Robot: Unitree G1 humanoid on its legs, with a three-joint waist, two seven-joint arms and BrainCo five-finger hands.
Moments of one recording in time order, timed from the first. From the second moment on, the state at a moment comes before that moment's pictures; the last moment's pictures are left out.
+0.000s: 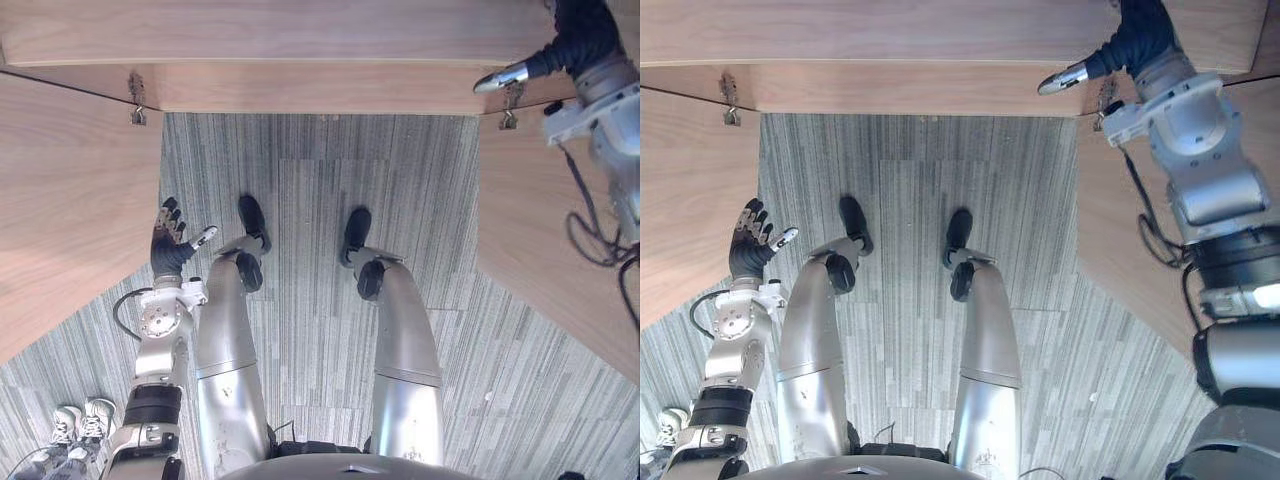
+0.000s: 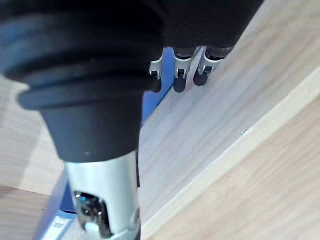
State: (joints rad) left arm -0.17 0.17 0.16 0.21 -0.21 -0.17 0.12; right arm -0.85 -1.02 0.22 0.16 0.35 -0.14 0.00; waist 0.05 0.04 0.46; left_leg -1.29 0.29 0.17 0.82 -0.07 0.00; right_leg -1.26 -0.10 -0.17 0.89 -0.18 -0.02
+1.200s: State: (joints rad) left arm -0.17 0.08 0.15 0.22 -0.16 -0.18 0.22; right arm -1.14 -0.40 0.04 0.32 0.16 -0.19 -0.38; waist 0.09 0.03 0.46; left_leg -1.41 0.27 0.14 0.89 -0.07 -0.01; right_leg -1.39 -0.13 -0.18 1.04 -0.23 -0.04
